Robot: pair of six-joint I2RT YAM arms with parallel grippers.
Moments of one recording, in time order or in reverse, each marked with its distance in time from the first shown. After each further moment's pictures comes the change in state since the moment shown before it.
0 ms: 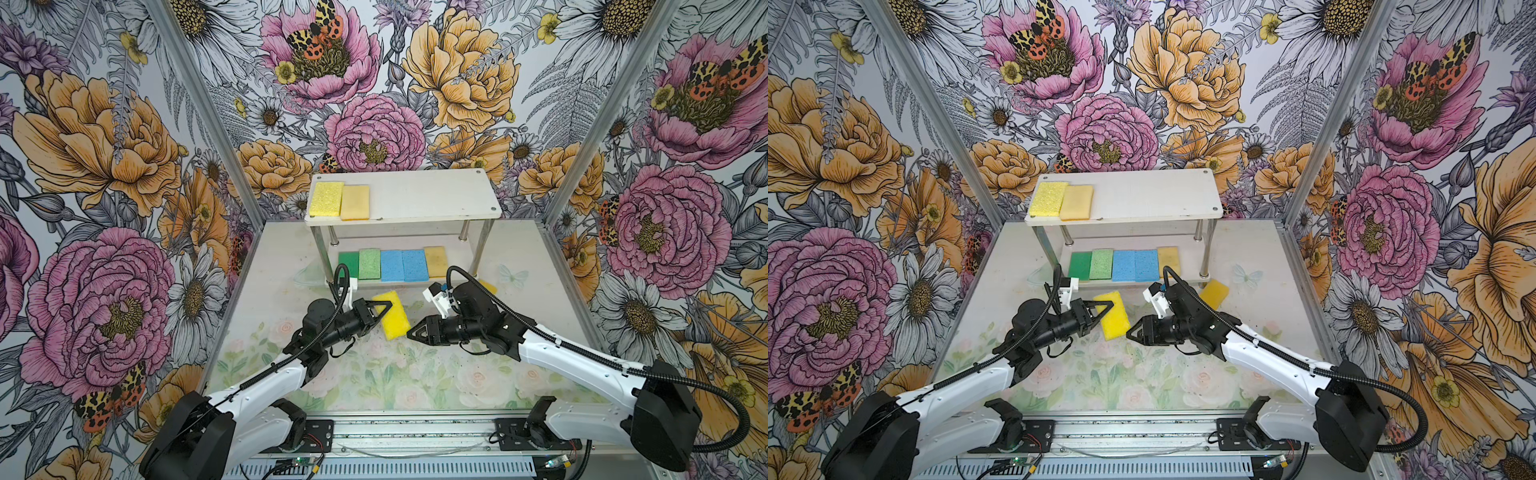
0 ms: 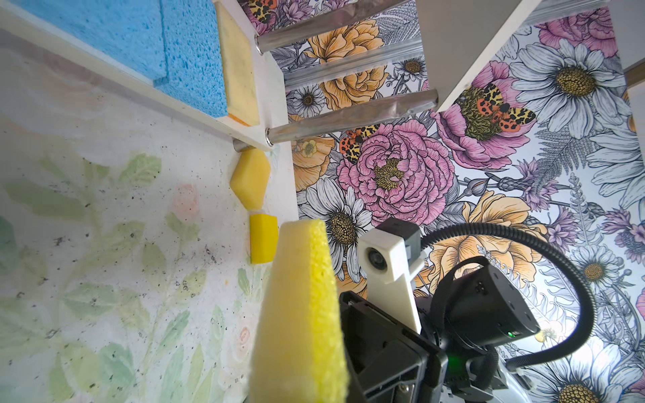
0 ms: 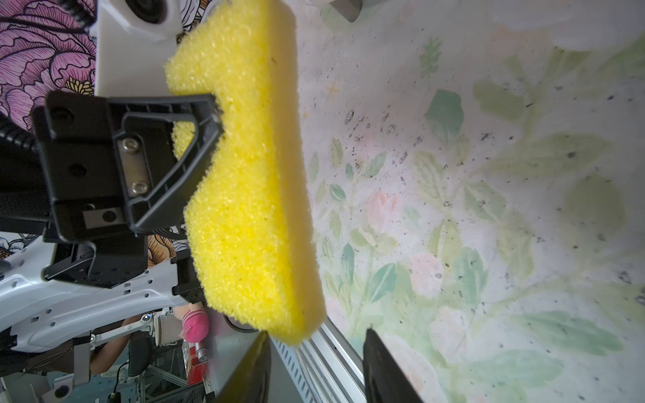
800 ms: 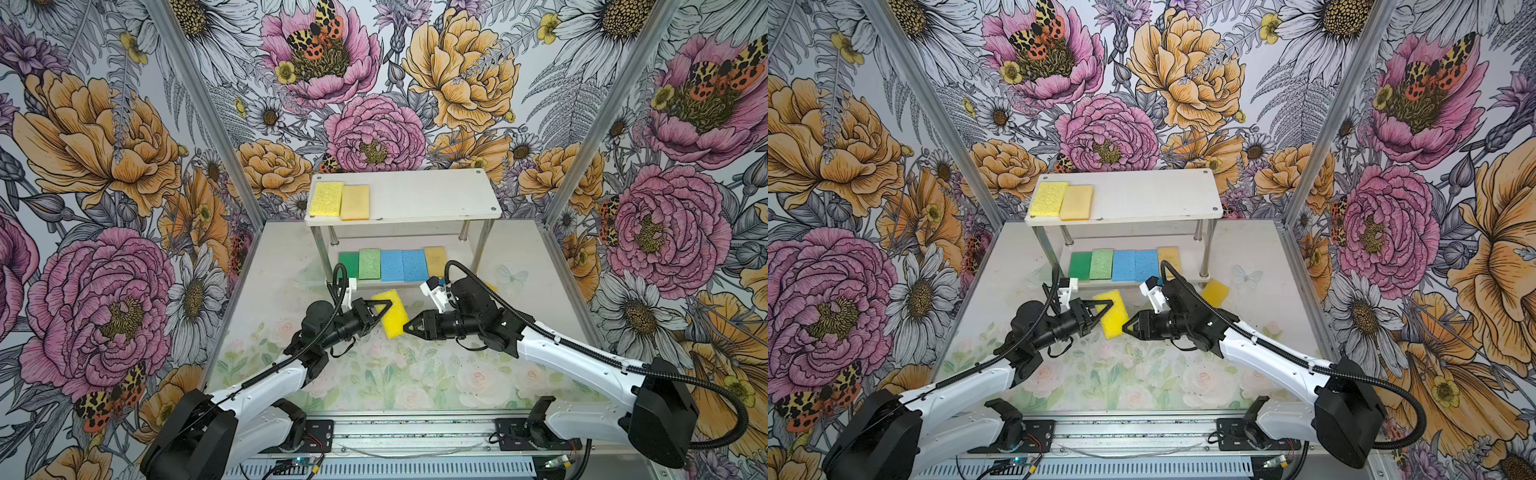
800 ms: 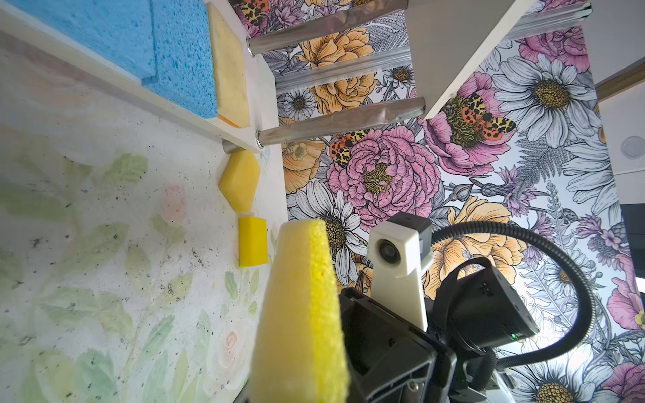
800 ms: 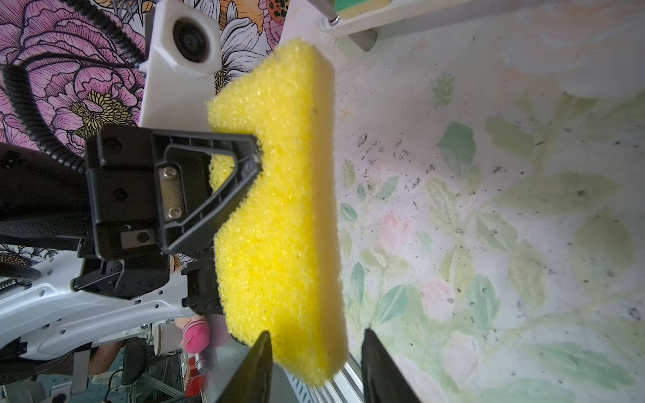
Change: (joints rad) left arm -0.007 0.013 -0.016 0.064 -0.002 -0.051; right arm 0.012 0.022 0.047 0.020 0.026 0.000
